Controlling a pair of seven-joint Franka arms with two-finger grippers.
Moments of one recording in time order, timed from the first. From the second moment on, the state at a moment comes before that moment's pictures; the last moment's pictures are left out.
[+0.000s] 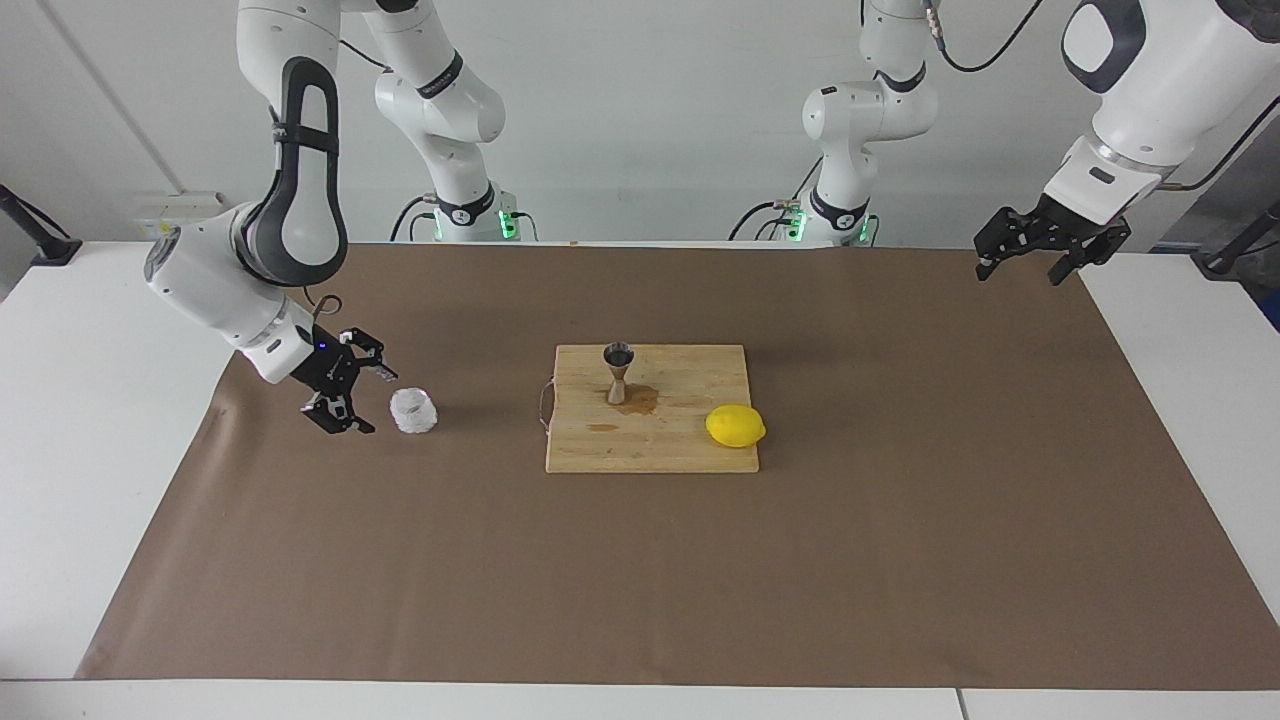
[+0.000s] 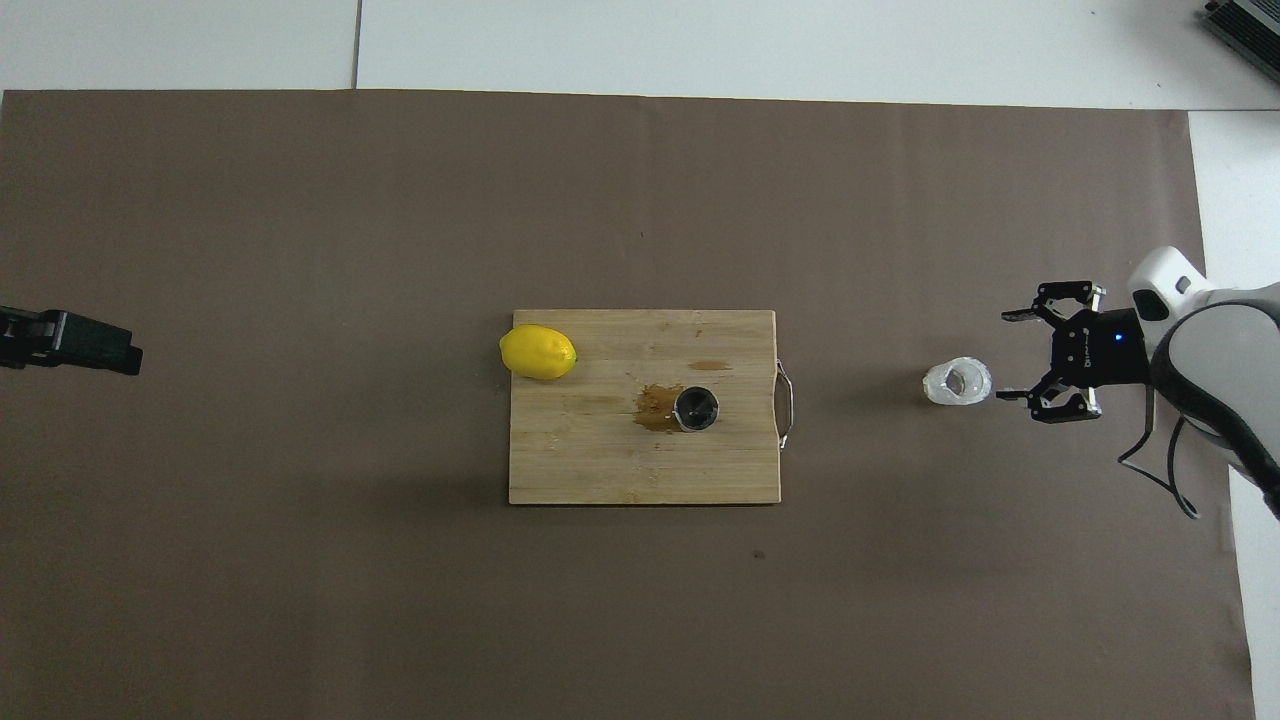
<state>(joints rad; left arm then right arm) 0.04 -0.05 -0.05 -1.66 -0.03 1.55 0.12 -0.37 0.14 0.16 -2.07 0.54 2.14 -1.89</state>
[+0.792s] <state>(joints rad) 0.04 -0.05 -0.05 -1.66 -0.03 1.55 0.12 -0.18 -0.04 0.18 -1.92 0.22 2.07 -1.00</state>
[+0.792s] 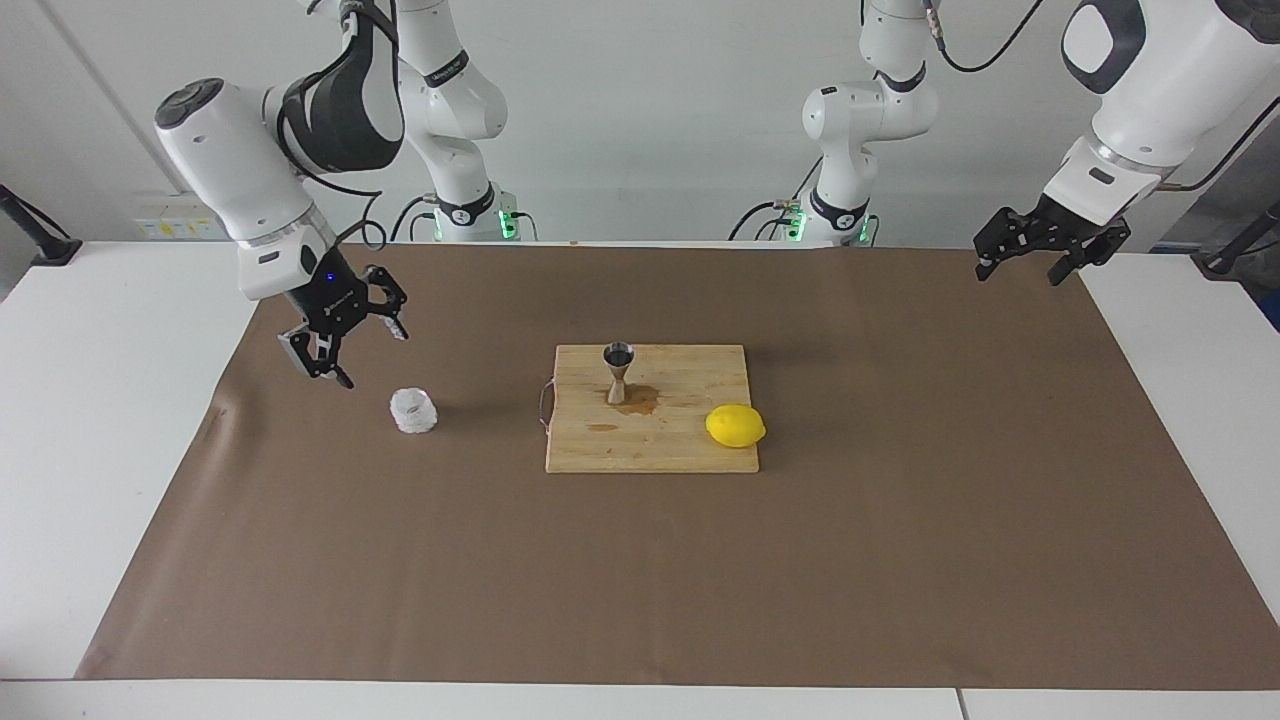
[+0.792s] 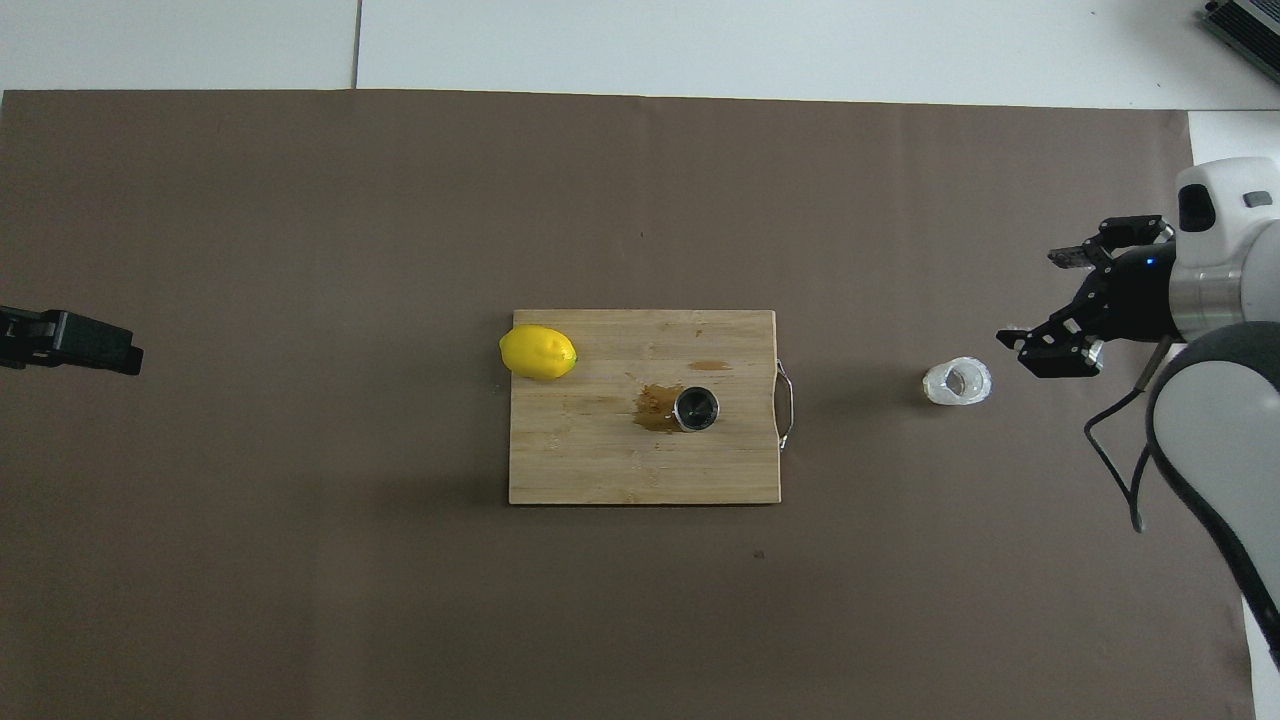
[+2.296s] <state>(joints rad) 0.04 -0.05 -0.05 -1.66 -0.03 1.55 0.12 -0.08 0.00 0.17 -1.65 -0.01 1.77 0.10</state>
